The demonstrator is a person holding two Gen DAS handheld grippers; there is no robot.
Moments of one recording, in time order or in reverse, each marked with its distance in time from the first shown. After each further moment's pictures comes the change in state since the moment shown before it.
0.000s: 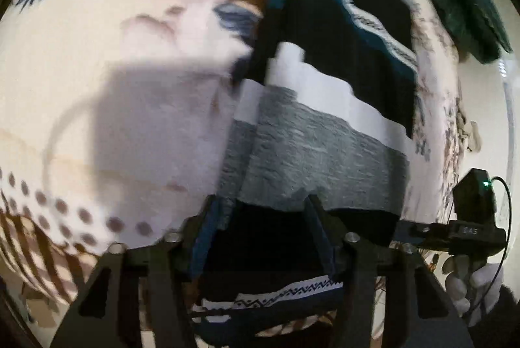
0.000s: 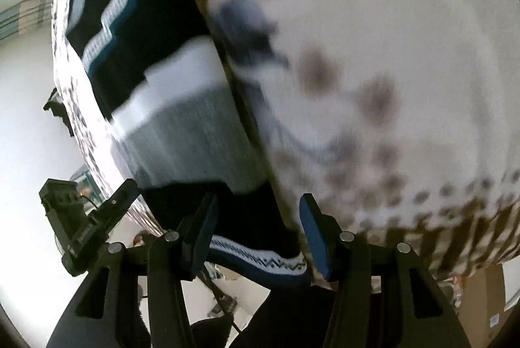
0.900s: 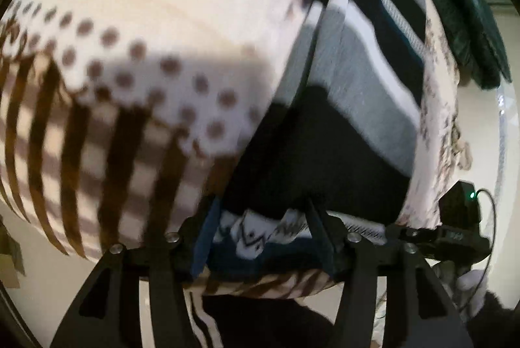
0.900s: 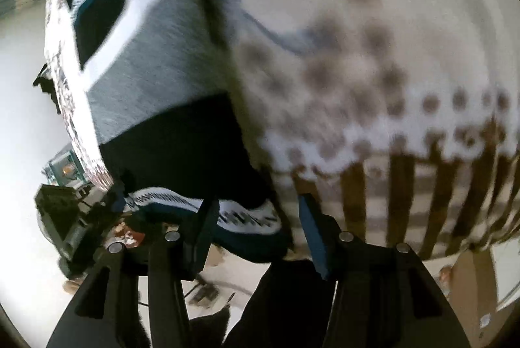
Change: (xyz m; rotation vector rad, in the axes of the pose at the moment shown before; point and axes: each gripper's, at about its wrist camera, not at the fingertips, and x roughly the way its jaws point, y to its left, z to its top) left arm -0.001 0.047 -0.080 -0.160 0.010 -0.040; right arm 0.040 -0.014 -0.053 -0.024 0.045 -0.052
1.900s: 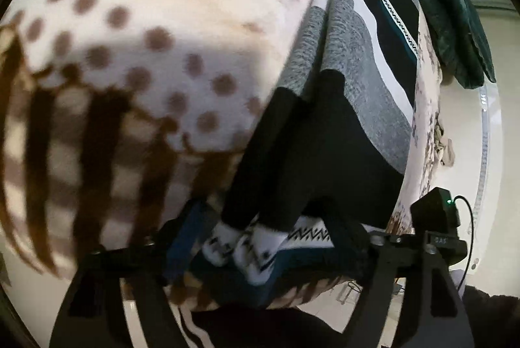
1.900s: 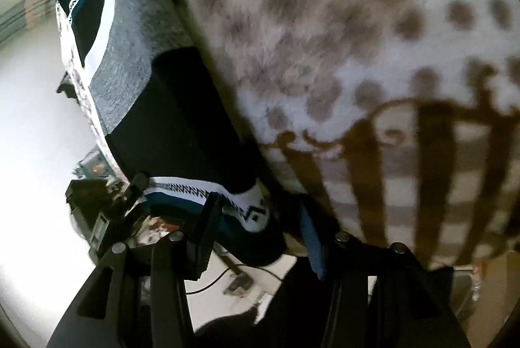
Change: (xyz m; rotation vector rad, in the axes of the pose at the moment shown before) left arm 0.020 0.018 0.007 0.009 0.014 -0.143; right arm 0.045 0.002 -0.021 0.042 0.051 0.191
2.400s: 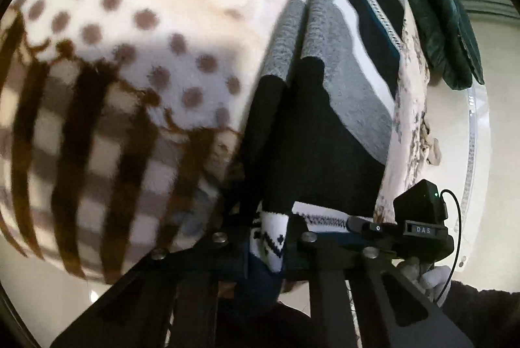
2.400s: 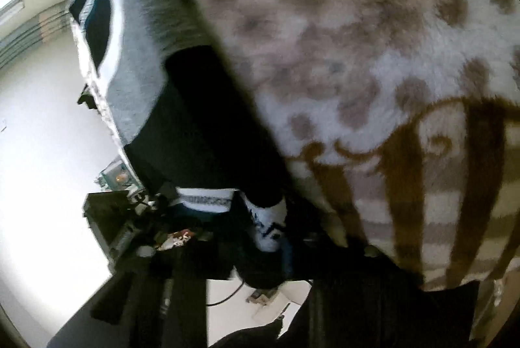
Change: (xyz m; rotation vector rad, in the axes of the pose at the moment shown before) left arm -0.011 -0.006 -0.016 -0.018 -0.002 -0.046; right arm 0.005 0.011 0.002 0.023 -0.040 0.119
